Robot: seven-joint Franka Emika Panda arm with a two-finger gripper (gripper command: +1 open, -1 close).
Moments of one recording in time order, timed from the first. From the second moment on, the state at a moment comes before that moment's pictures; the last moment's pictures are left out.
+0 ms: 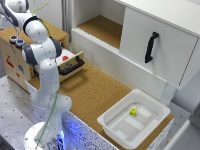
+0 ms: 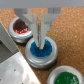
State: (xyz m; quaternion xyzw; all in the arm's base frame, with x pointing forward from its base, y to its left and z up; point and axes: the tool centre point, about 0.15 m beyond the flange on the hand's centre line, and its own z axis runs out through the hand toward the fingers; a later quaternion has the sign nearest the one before) arm 0.164 0.523 0.477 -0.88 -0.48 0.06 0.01
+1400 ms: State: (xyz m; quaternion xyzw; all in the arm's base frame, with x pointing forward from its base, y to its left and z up) arm 0.188 0.485 0.520 -0.92 -0.40 -0.01 -0.03
